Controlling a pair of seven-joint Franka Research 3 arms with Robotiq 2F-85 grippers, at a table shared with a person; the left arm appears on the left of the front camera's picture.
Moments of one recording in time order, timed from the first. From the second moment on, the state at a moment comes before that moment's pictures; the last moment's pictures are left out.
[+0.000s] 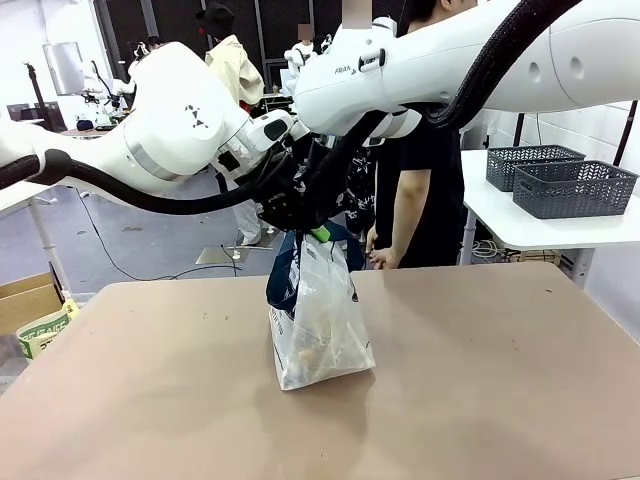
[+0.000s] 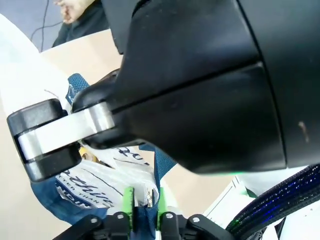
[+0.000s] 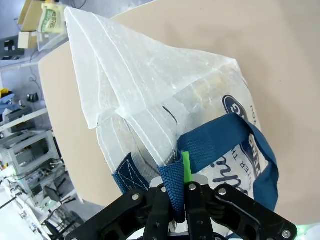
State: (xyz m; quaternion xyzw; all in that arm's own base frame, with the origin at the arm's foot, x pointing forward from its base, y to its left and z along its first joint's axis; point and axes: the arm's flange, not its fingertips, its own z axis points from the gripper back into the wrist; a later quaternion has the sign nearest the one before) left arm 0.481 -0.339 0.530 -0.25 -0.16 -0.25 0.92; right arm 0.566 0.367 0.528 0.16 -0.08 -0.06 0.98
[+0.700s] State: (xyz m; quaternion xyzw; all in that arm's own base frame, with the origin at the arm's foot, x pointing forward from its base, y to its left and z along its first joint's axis) left arm 0.471 -0.321 0.539 -0.23 -0.17 -0.25 0.92; right arm 0.560 0.357 0.537 0.18 -0.09 -0.03 0.98
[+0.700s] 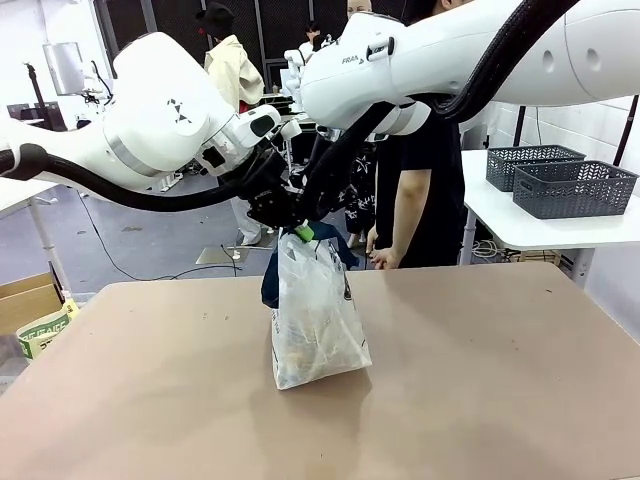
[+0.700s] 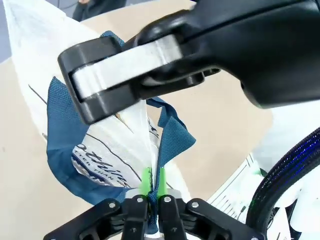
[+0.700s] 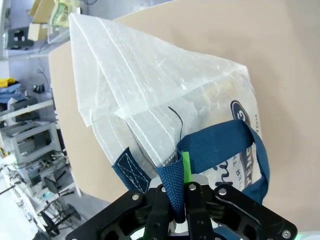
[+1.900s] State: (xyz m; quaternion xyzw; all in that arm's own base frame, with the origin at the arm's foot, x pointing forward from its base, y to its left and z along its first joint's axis) left arm 0.473 -0.325 0.537 -0.23 -0.17 -0.25 0.92; right arm 0.567 0.276 0.580 0.29 -0.17 0.00 0.94
